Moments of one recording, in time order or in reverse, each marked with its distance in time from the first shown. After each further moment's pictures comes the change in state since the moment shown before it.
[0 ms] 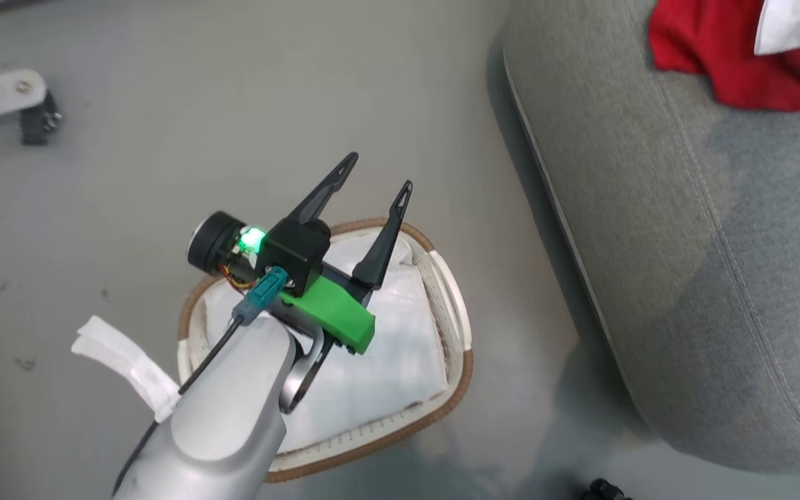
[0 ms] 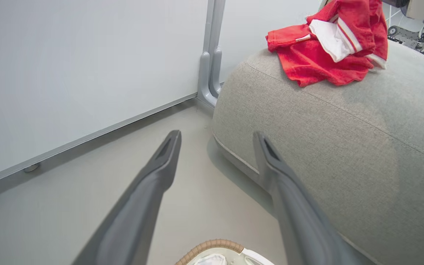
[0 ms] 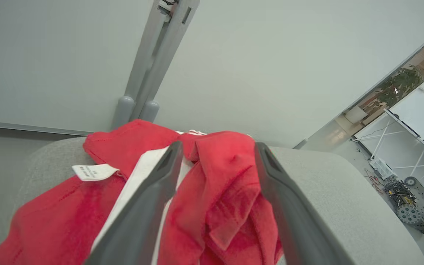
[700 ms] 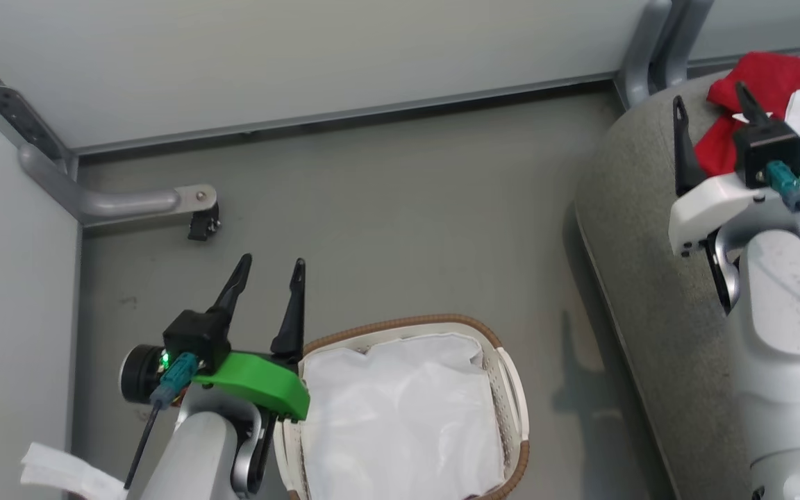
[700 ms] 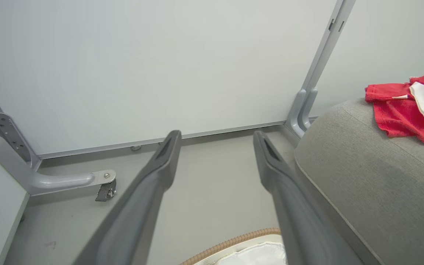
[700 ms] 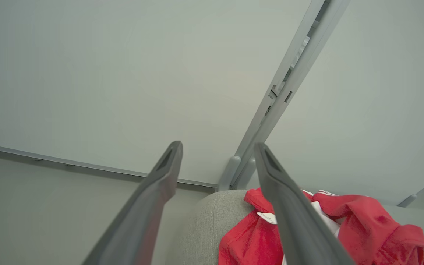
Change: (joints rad) left arm 0.287 -0.059 0.311 0.004 0.004 0.033 0.000; right arm 0.318 0.153 0.254 -0.137 0.192 0.000 0.000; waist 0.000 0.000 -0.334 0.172
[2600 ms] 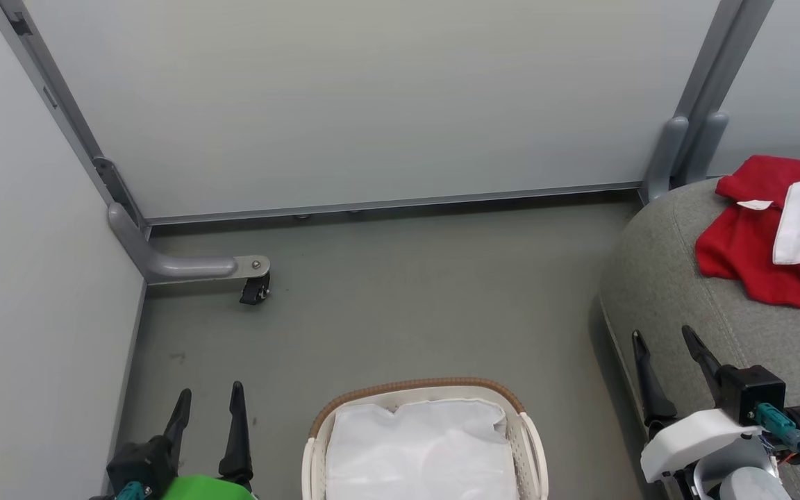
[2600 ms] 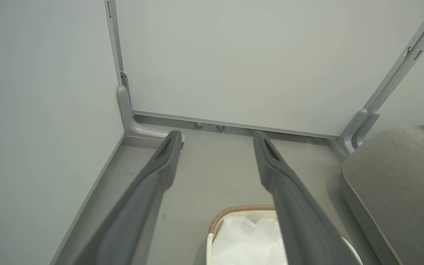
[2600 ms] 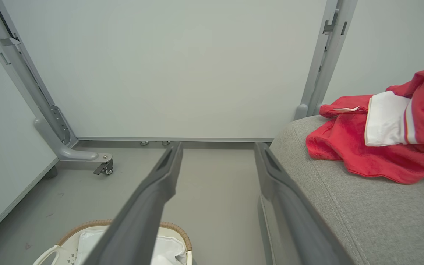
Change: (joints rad) left arm 0.334 -0.011 0.194 -0.087 -0.010 0.013 0.000; right arm 0.642 0.024 0.183 -0.311 0.439 0.000 0.000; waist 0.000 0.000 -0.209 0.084
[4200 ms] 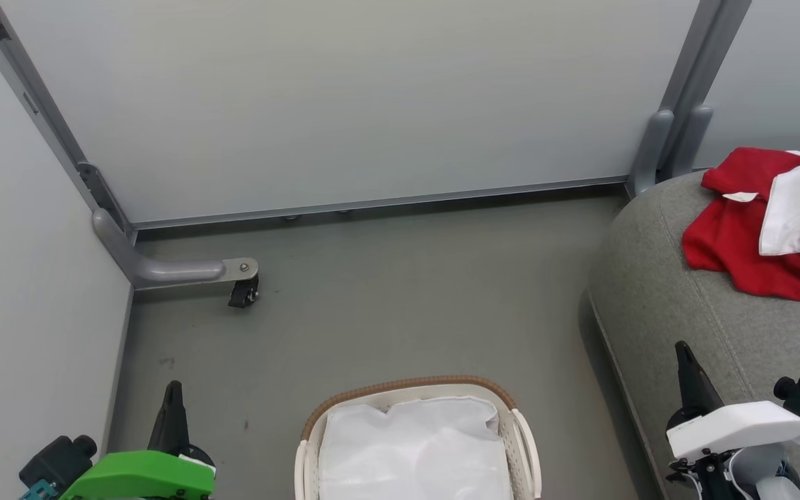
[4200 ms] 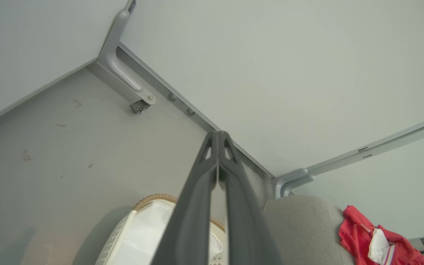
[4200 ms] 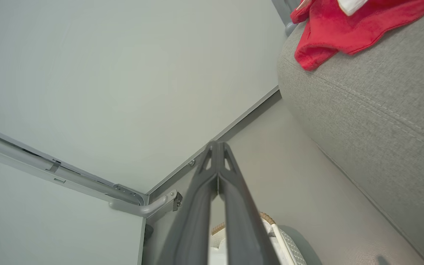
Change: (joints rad) left arm -0.039 -0.003 0.096 -0.013 -0.609 -0.020 0.177; right arm 0.012 0.009 -0.026 -0.012 0.706 0.000 0.176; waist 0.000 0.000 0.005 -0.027
